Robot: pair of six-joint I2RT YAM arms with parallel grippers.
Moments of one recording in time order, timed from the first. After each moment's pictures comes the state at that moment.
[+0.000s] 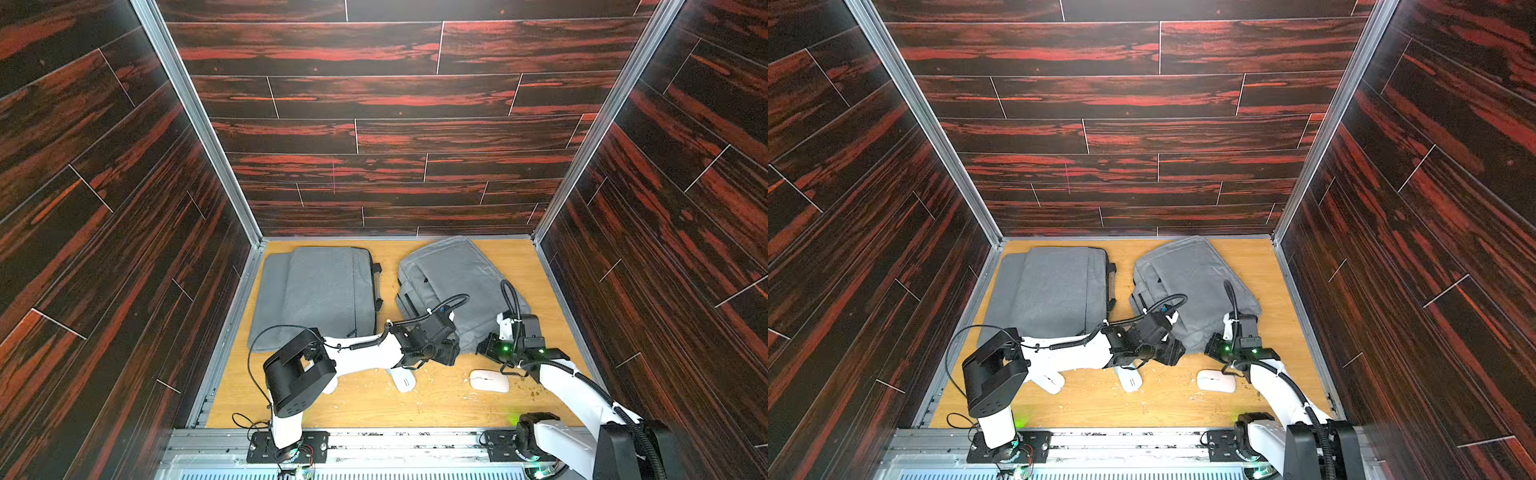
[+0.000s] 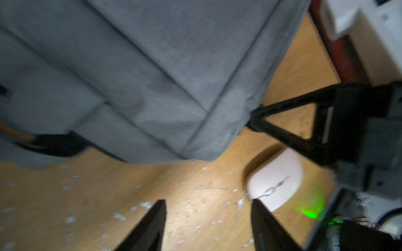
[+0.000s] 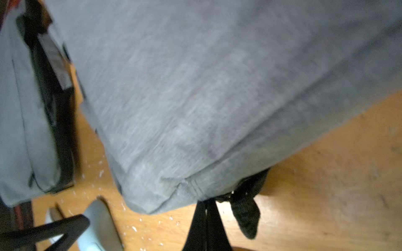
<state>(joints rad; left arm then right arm) -1.07 1.85 1.20 -0.15 0.03 -0.62 0.12 1.07 0.45 -0.33 -0.33 0.51</state>
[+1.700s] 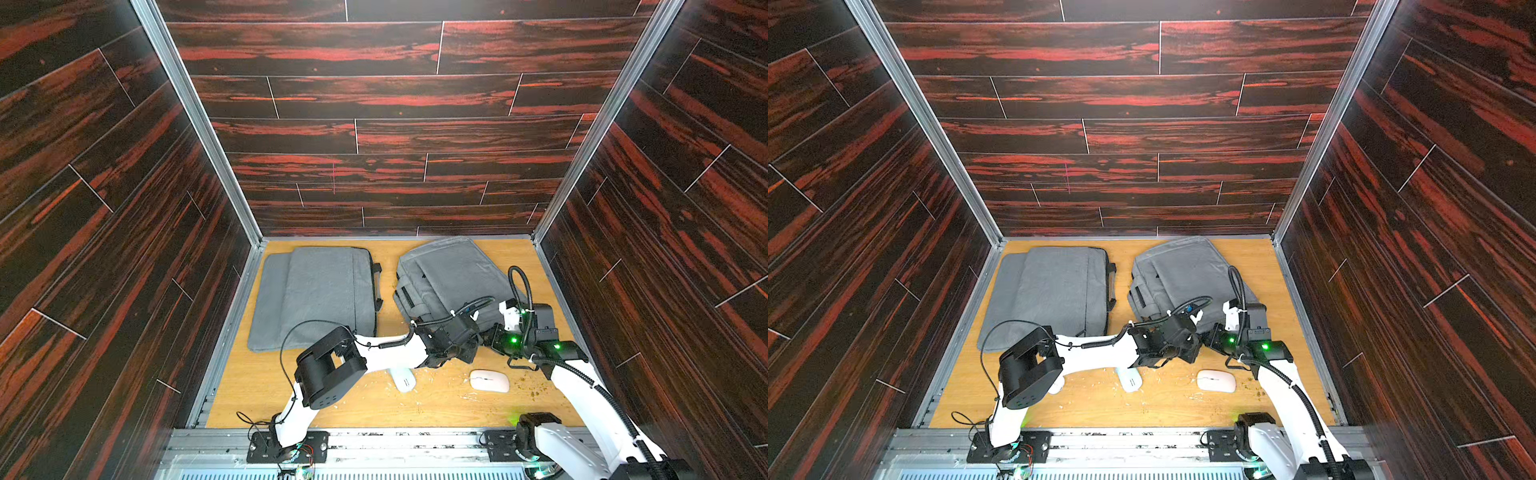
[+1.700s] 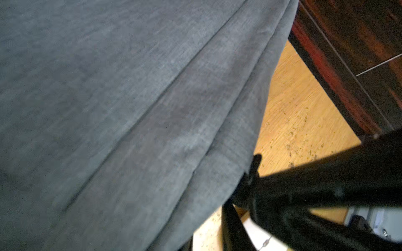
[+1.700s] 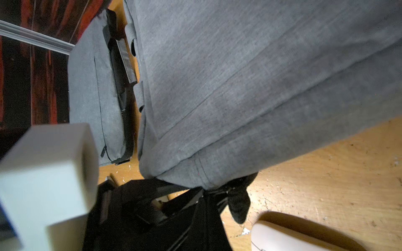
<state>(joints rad) -1.11 2.06 1.44 -0.08 -0.05 -0.55 0.12 0.94 0.61 -0.57 -0.46 0.52</state>
